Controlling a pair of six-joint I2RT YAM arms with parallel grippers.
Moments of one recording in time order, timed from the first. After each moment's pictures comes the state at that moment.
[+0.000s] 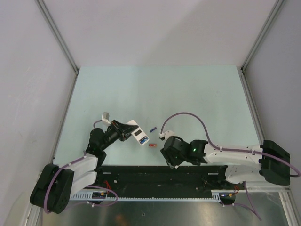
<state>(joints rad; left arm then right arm) -0.29 1.01 0.05 0.88 0.50 -1.38 1.21 1.24 0.72 -0.51 0.16 0.54</state>
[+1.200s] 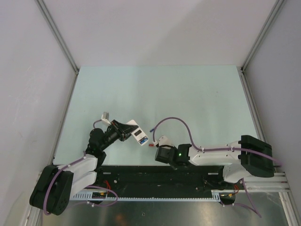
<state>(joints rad) -0.29 0.99 0.05 0.86 0.50 -1.36 1.36 1.47 0.80 -0.66 0.38 0.55</state>
